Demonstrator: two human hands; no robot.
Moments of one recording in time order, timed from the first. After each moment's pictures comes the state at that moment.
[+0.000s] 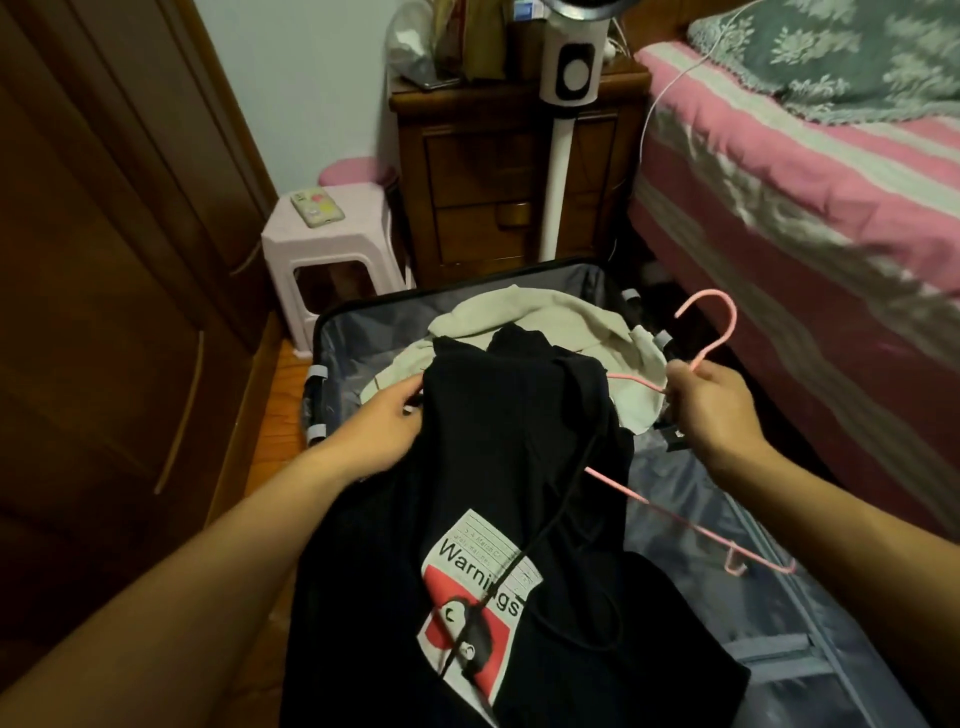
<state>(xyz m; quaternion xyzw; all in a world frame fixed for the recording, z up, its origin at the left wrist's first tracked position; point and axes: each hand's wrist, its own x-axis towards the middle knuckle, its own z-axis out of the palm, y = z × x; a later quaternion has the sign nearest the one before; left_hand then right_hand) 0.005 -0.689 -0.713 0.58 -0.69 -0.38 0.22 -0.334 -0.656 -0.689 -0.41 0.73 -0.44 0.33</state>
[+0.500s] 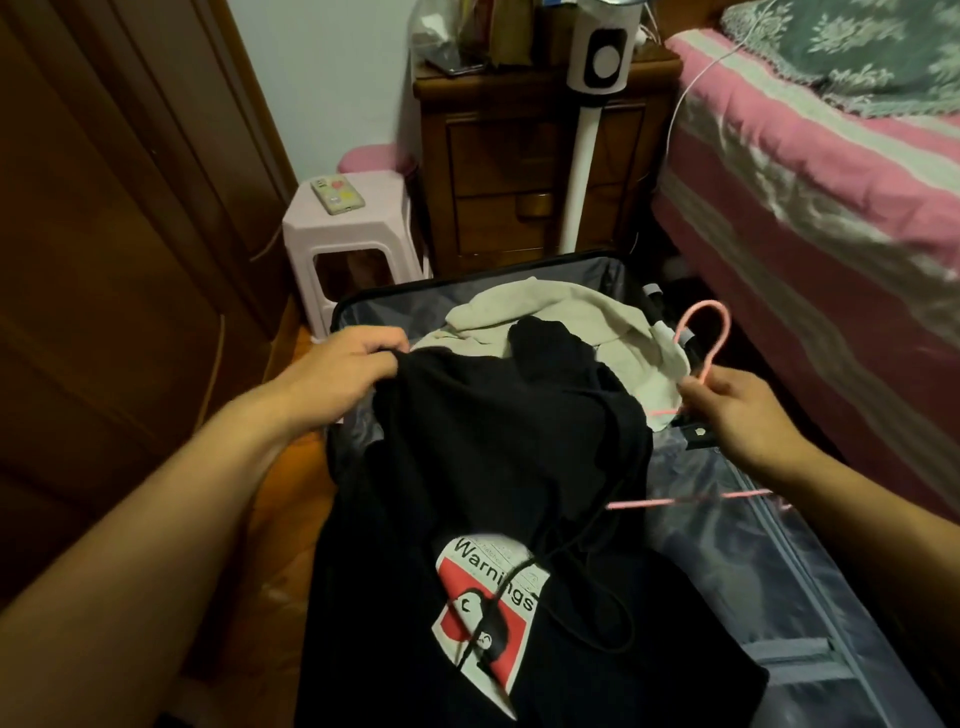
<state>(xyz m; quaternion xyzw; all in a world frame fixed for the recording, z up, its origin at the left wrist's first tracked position) 0.043 -0.686 -0.629 0.55 -0.73 -0.36 0.20 -0.344 -0.651 -0.692 -0.52 0.68 -0.38 0.36</state>
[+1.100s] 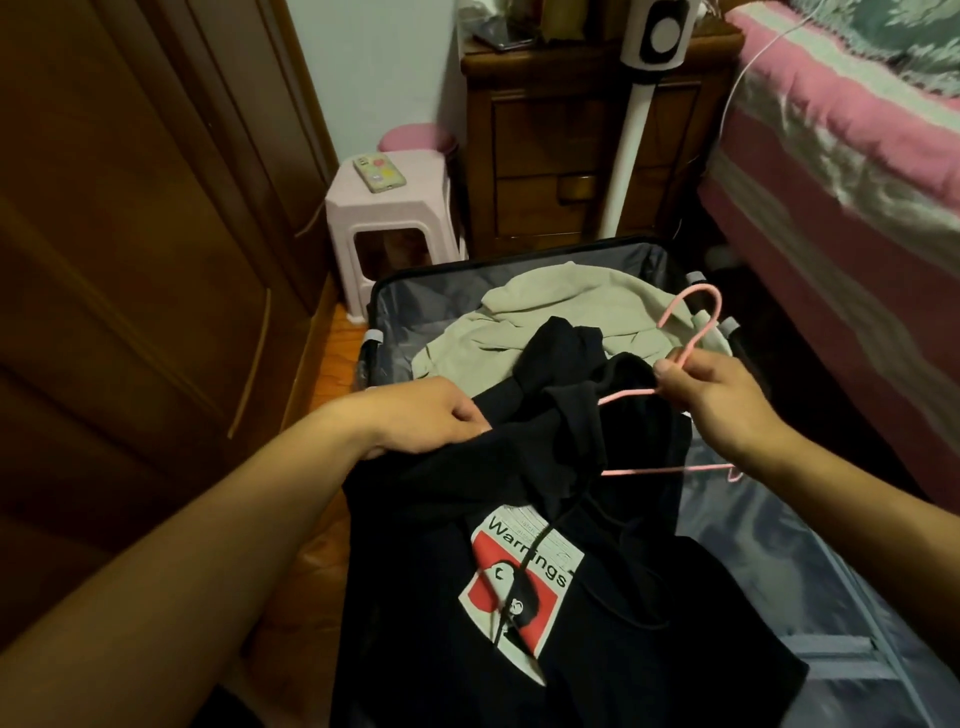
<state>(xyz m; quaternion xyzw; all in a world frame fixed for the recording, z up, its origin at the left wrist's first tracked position) 0.029 -0.657 -0.661 0.58 -0.68 -0.45 -0.03 -0.285 -0.657 -0.692 -0.61 0.61 -0.37 0.36</state>
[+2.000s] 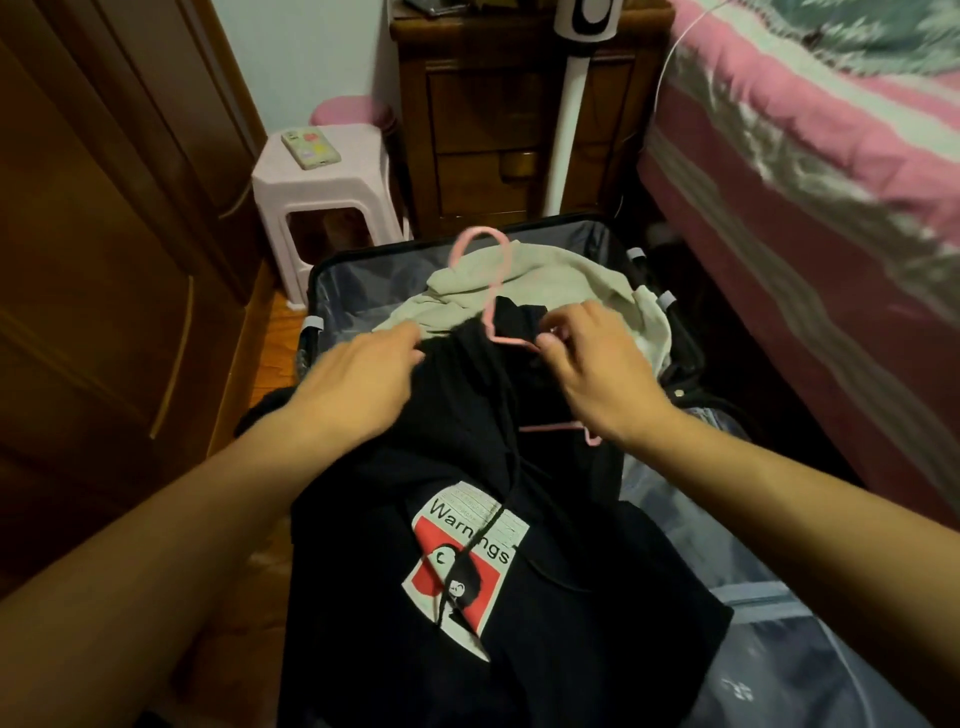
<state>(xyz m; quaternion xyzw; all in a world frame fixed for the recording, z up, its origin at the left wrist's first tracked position) 0.006 -0.656 -0.671 0.62 -0.78 -0.06 0.06 -0.248 -0.655 -0.693 -0.75 0.57 -0.31 0.12</state>
